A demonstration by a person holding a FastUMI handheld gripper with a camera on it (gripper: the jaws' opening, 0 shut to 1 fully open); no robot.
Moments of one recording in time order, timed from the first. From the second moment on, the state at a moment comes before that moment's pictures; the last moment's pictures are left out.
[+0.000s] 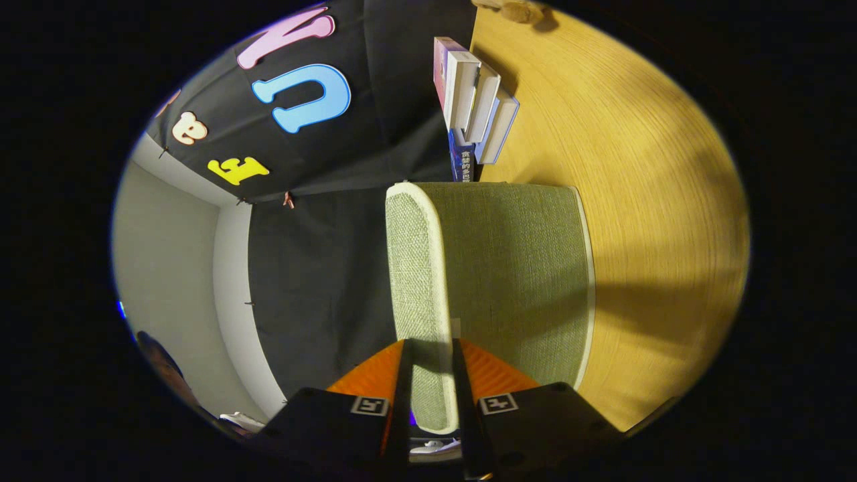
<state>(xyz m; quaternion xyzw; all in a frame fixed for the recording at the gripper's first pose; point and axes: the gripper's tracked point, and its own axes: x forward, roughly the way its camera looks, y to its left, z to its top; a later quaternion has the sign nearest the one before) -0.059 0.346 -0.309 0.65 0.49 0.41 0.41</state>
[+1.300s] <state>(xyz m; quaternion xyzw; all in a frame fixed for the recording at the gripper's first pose) 0.005 0.519 -0.081 0.54 0.42 0.49 0.54</state>
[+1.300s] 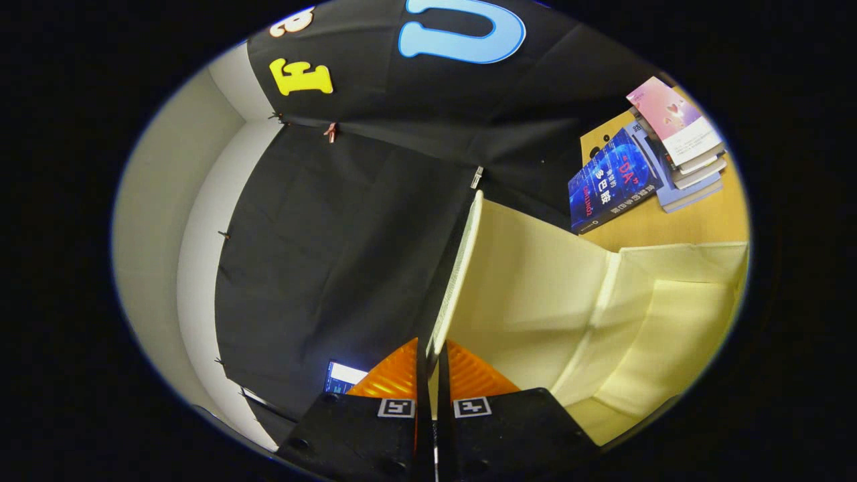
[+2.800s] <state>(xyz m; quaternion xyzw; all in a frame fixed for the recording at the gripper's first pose) -0.023 0.182 -0.229 0.24 0.35 0.18 0.88</state>
